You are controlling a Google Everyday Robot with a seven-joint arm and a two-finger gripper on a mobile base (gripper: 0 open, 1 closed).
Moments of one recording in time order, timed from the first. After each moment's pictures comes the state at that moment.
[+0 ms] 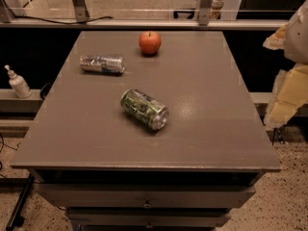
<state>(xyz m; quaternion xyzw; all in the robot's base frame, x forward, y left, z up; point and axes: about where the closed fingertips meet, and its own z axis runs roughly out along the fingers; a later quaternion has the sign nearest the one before) 0.438 -0.217 0.976 -0.60 0.78 -0.03 0.16</state>
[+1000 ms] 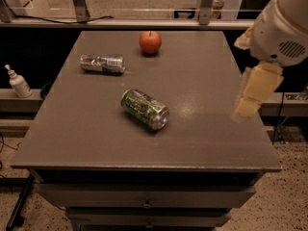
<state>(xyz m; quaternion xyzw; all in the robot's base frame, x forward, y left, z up) 0.454 -0.164 0.969 -0.62 0.77 0.00 0.18</state>
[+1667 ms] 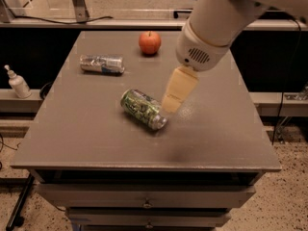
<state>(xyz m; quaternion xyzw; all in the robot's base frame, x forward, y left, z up) 0.491 -0.055 0.934 -0.58 0.79 0.04 0.19</state>
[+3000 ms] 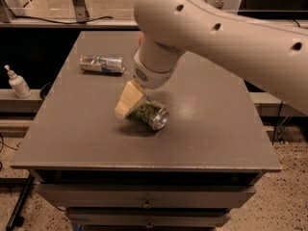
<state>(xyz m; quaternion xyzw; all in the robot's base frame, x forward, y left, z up) 0.539 0.023 0.855 -0.42 0.89 0.05 0.18</state>
